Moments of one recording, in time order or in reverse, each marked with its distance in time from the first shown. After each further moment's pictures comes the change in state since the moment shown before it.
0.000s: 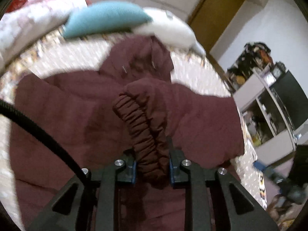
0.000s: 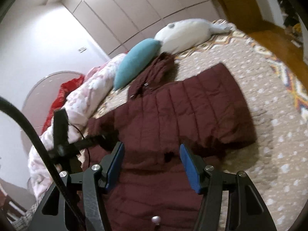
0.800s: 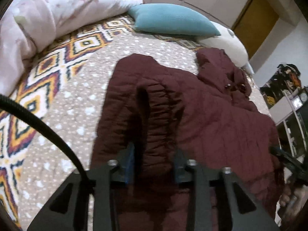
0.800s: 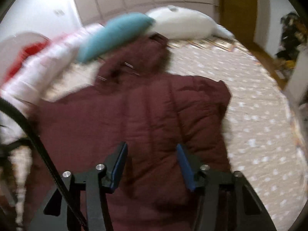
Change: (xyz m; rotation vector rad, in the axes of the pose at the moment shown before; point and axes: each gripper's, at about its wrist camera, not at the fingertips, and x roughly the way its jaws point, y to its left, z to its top) left arm 0.005 0.178 -0.013 -0.152 -0.005 0.164; right arm 0.150 0.039 0.028 -0.206 0.132 -0.491
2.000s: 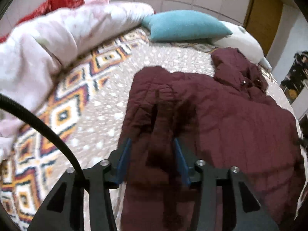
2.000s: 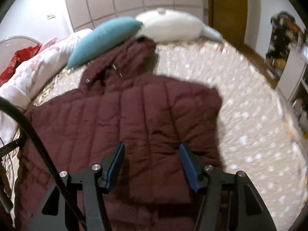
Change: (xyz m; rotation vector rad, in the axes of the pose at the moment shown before) left arm -0.037 -0.009 -0.020 0.084 -0.083 0.246; right arm -0.017 -0.009 -0.009 0.021 -0.092 -0.015
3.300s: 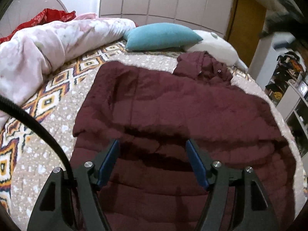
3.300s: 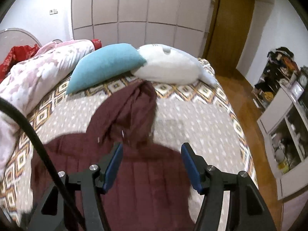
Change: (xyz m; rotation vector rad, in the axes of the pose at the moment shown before) left arm -0.024 -0.065 -0.073 0.009 -0.126 -0.092; right arm -0.045 0.056 0.165 -0.103 -0.023 -0.143
